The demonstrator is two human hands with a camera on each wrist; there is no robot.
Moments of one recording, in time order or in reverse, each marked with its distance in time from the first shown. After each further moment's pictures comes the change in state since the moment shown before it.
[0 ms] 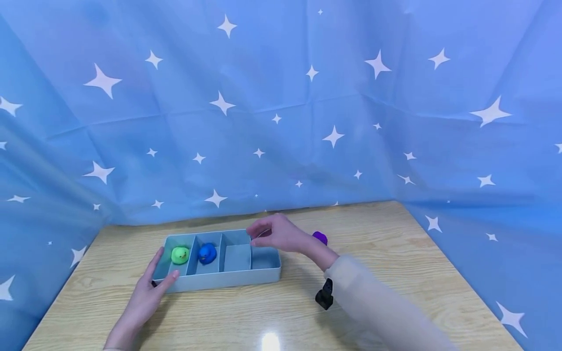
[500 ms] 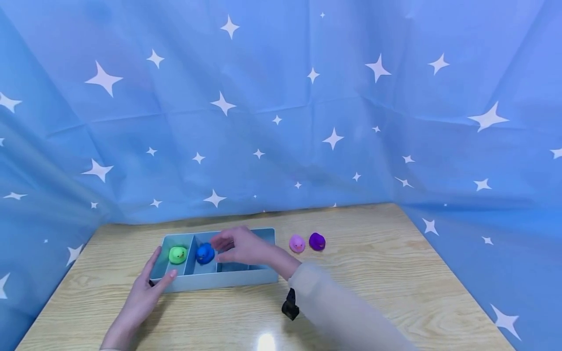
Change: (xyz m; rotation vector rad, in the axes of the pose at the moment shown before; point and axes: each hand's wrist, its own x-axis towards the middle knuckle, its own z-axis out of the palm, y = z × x) left_hand 0.002 0.000 -0.001 -0.006 -0.011 -0.007; right_hand 0.040 -0.025 0.063 -0.011 -0.099 -0.028
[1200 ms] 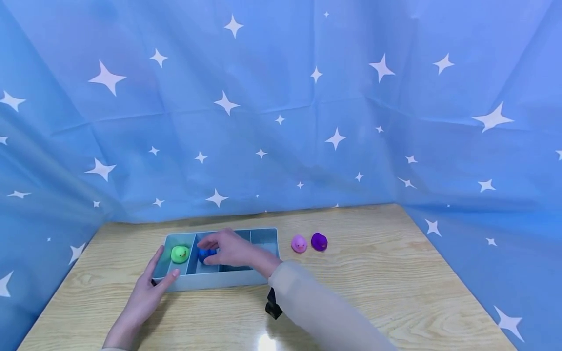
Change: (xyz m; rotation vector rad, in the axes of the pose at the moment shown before) left_hand 0.000 0.002 0.001 -0.013 -0.005 -0.016; right_hand 0.035 -0.001 0.027 -0.212 -0.037 0.054
